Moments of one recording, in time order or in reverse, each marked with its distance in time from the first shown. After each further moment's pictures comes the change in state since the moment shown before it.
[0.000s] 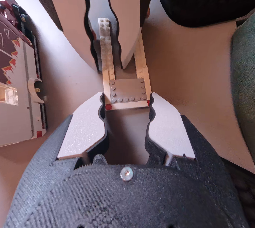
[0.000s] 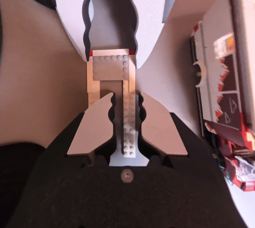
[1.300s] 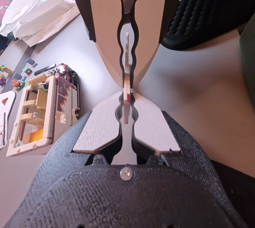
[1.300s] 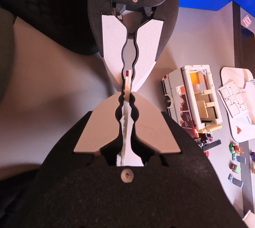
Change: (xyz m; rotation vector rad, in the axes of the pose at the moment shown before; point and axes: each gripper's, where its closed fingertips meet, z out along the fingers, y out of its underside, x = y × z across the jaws) left arm 0.007 -0.042 -0.028 0.223 -0.233 0.285; right arm -0.027 -0.057 -0.041 0.166 0.349 -0.180
